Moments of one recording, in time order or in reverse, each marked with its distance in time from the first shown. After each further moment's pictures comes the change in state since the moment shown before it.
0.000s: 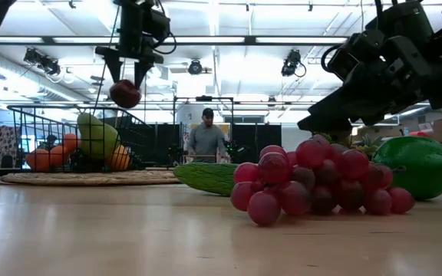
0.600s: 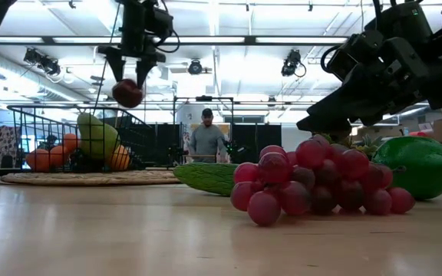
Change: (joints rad) left arm -0.042 0.000 0.000 0.000 -0.008 0.011; right arm -0.009 0.000 0.000 0.000 0.000 -0.006
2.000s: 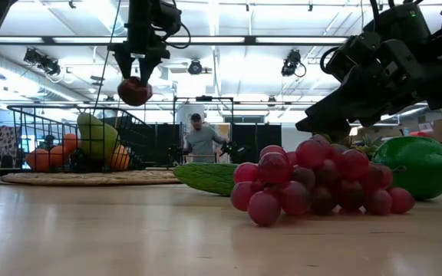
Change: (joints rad) left arm -0.087 0.000 0.000 0.000 -0.046 0.129; right arm -0.011 0.000 0.000 -0.001 0.000 0.002
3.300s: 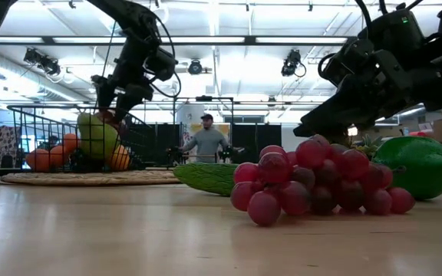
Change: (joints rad) left arm 0.023 -0.001 -0.425 0.073 0.068 -0.009; right arm -0.046 0.000 0.000 -0.024 0.000 -0.018
